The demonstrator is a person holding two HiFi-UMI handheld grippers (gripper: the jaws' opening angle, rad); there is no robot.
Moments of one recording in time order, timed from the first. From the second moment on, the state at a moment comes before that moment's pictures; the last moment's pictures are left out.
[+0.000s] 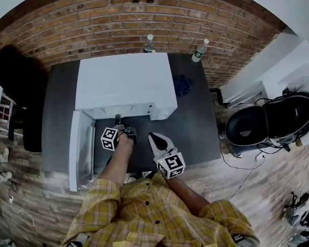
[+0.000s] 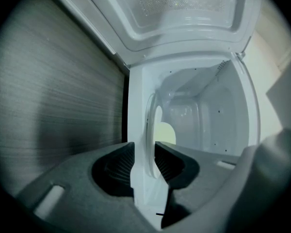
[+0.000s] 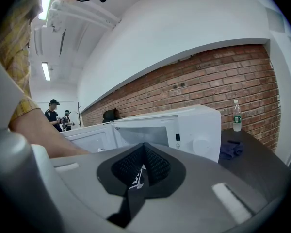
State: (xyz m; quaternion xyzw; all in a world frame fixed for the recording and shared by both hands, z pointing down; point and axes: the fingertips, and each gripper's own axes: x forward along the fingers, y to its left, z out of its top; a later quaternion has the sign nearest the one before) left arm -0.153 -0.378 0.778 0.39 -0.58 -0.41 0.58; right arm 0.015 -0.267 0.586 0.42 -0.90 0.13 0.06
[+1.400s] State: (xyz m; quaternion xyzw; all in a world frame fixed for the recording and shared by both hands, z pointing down) left arm -0.128 -0.272 0.677 0.56 -0.49 -0.35 0.56; right arm 0.001 -0.221 0.574 0.42 -0.90 0.12 0.06
